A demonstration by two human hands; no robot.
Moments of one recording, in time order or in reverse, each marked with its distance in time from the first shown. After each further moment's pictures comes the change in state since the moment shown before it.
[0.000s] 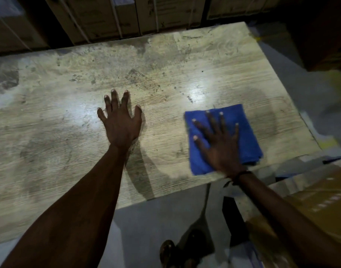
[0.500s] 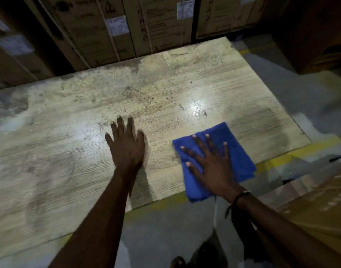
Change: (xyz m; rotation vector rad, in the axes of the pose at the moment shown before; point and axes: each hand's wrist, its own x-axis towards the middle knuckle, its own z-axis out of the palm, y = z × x) left_hand -0.054 0.007 -0.003 0.020 -0.047 0.071; right_hand -0.063 -0.013 0.002 -0.003 0.022 -0.119
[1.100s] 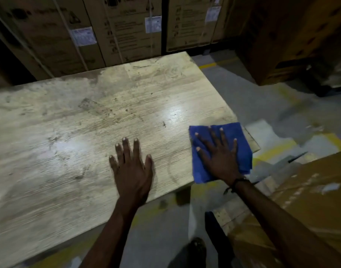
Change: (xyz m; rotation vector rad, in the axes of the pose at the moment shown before) left_hand -0.085 0.124 0.034 -0.055 -0.104 0.113; right_hand 0.001 0.160 -0.017 -0.004 -0.025 0.328
